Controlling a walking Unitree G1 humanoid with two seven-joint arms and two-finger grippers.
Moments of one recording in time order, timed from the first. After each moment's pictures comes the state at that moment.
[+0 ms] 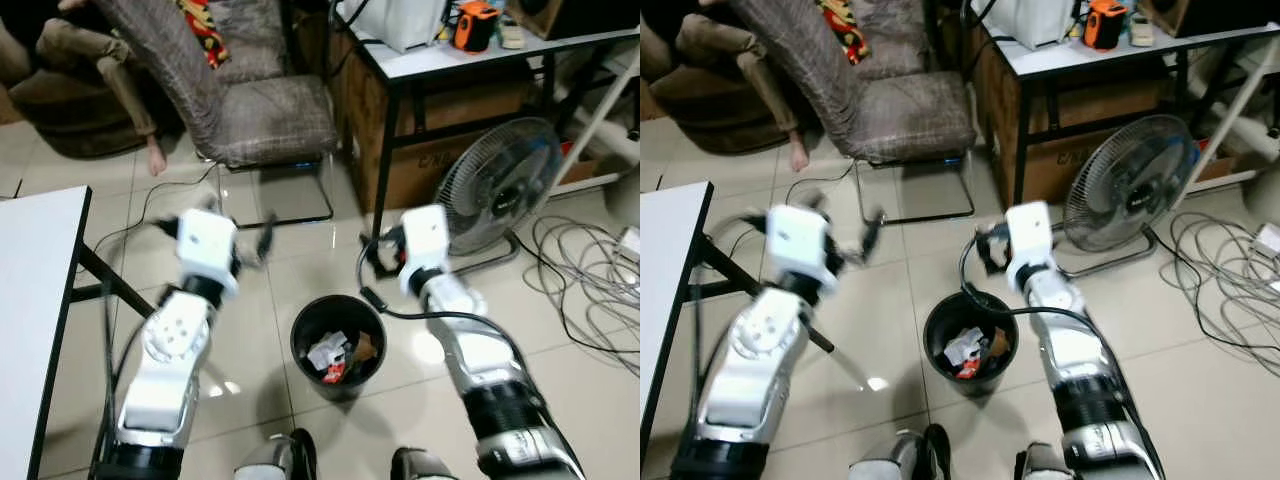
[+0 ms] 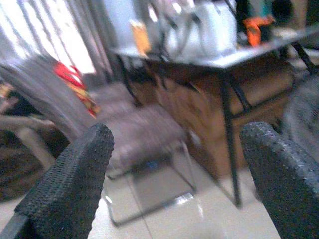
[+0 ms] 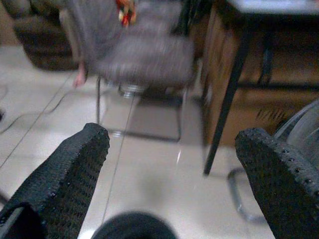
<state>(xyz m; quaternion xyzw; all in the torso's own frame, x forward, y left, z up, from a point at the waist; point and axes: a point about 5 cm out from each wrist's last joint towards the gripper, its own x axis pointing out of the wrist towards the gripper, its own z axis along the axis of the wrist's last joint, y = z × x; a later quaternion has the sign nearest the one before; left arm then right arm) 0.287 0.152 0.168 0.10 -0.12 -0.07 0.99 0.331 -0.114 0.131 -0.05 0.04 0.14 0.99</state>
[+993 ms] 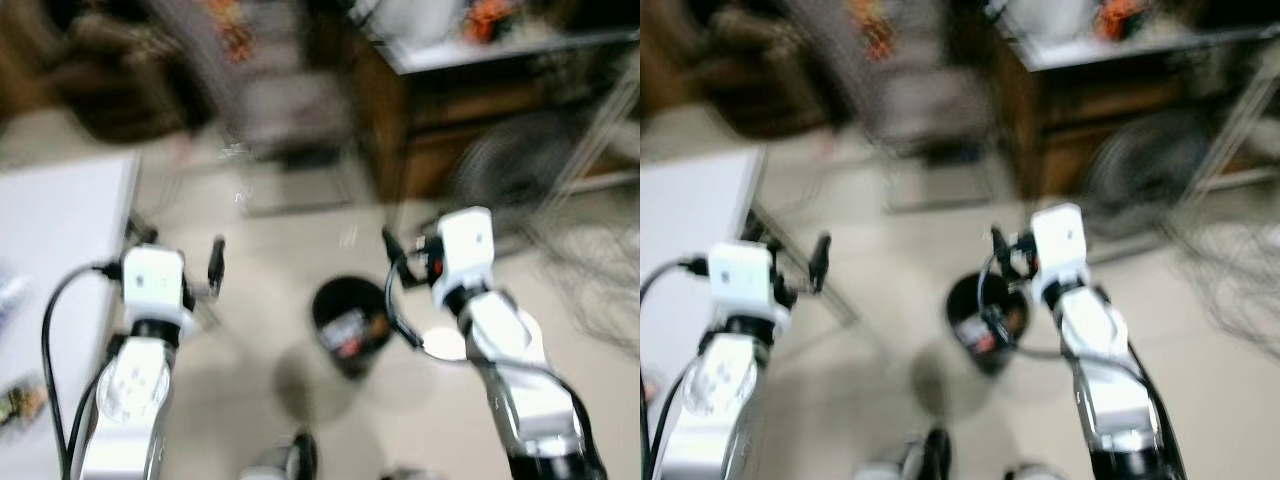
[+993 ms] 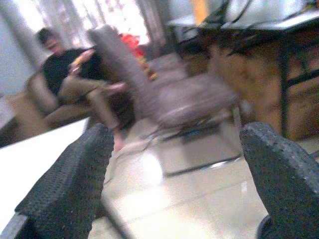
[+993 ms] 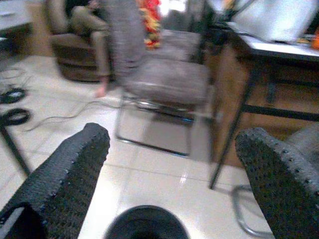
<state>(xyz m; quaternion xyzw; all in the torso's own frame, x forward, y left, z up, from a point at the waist) 0.244 0.186 0.142 0.10 -0.07 0.00 0.99 0.283 -0.134 0.154 -0.07 0.00 0.13 0.99</state>
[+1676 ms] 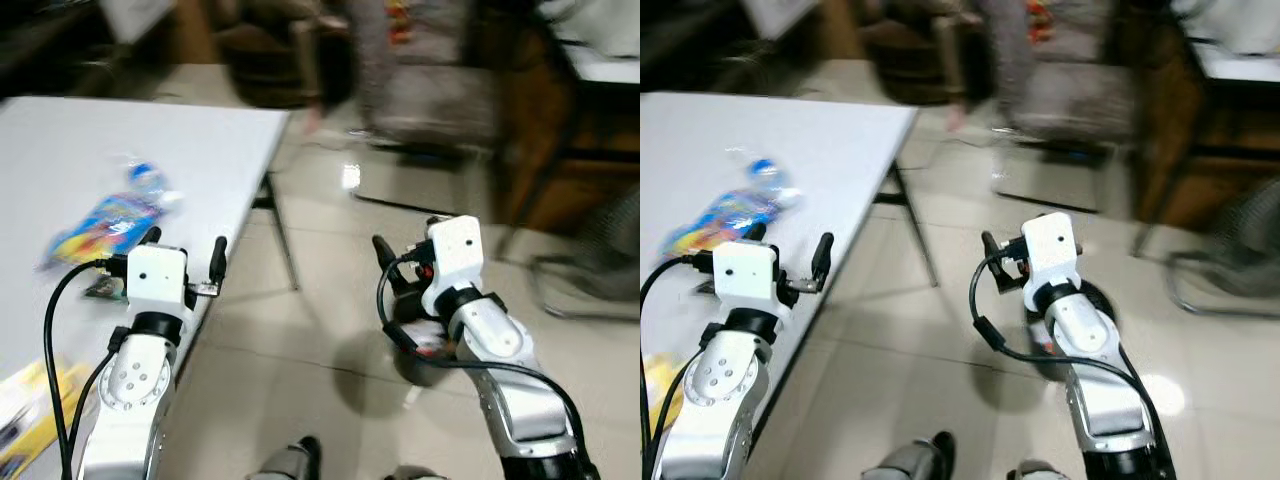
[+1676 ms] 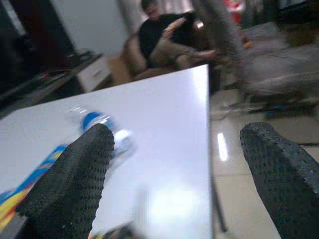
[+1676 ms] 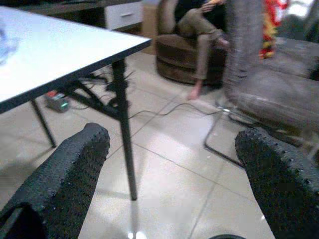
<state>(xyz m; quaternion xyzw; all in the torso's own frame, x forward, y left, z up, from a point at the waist) 0.250 0.185 0.146 0.11 -0.06 0.00 0.99 0.282 -0.129 0.150 -0.07 0.01 0.14 0.99</state>
